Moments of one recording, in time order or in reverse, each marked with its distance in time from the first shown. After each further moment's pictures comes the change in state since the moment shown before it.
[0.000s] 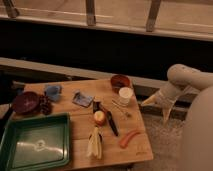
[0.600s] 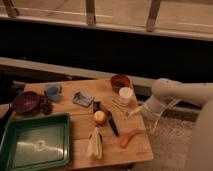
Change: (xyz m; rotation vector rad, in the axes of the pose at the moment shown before) arm 0.078 0.026 0.047 -0.030 -0.024 -0.045
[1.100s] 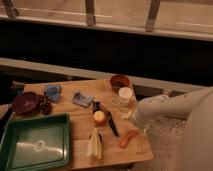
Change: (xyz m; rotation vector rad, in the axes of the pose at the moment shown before) arm 0.006 0.025 0.032 -0.072 -0.229 0.010
